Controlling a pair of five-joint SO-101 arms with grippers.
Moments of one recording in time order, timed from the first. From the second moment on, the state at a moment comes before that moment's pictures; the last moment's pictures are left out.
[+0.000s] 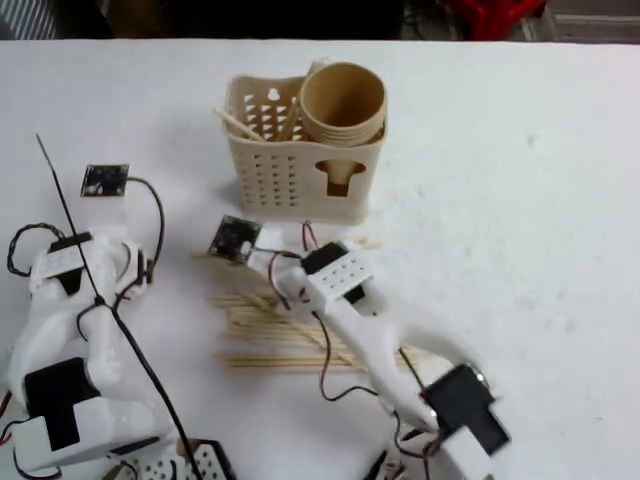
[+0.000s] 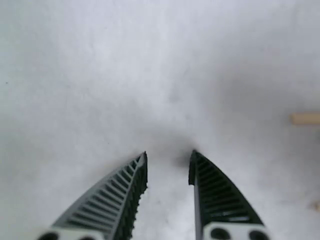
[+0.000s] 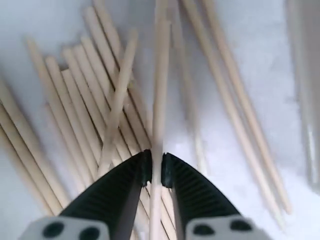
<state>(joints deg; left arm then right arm) -27.2 -4.4 46.5 44.4 -16.5 -37.3 -4.7 37.5 48.6 37.8</state>
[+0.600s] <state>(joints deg) -27.2 -4.4 46.5 44.4 -16.5 -37.2 -25.1 36.9 51.0 27.5</state>
